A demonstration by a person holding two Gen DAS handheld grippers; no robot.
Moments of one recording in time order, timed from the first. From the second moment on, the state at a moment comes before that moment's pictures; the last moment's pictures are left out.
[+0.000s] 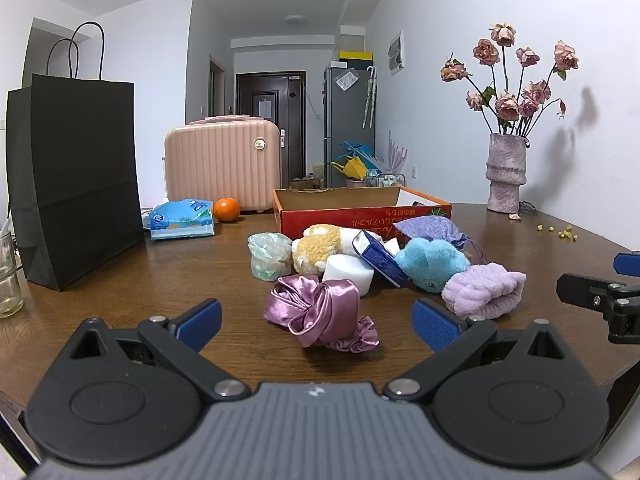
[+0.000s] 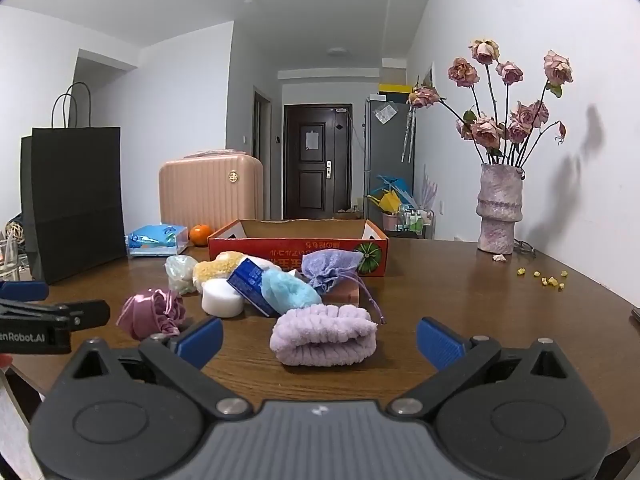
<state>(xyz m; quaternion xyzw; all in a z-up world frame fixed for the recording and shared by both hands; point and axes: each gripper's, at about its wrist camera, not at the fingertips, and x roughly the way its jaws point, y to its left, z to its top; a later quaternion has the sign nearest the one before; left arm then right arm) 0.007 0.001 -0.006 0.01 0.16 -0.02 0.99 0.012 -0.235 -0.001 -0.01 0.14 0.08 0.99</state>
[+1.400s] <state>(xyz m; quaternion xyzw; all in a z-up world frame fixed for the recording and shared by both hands) 0.007 0.000 -0.004 0.01 0.15 -0.02 0.99 0.010 -0.235 0.001 -0.01 0.14 0.08 0.99</state>
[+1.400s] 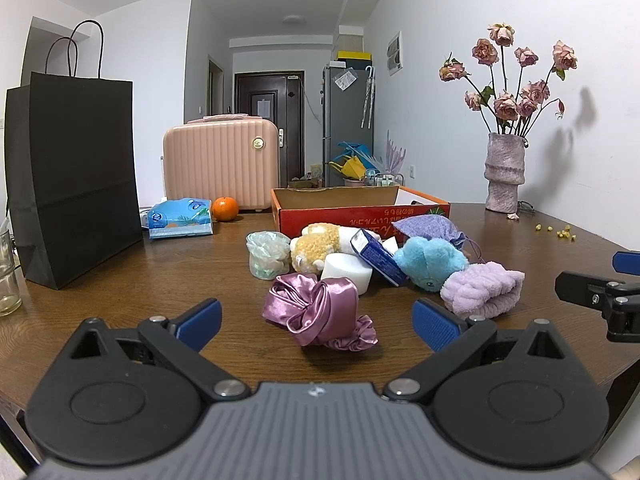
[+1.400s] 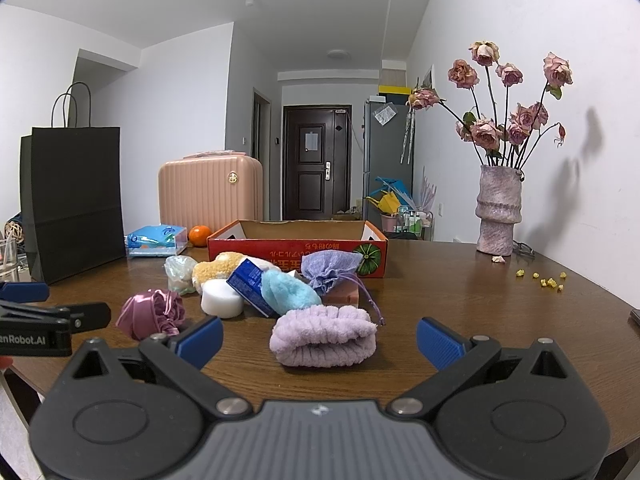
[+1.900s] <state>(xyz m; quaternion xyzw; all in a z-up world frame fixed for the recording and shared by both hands) 0.007 -0.001 -0.006 0.01 0.16 -0.02 0.99 0.011 -0.234 0.001 -0.01 0.14 0.08 0.99</state>
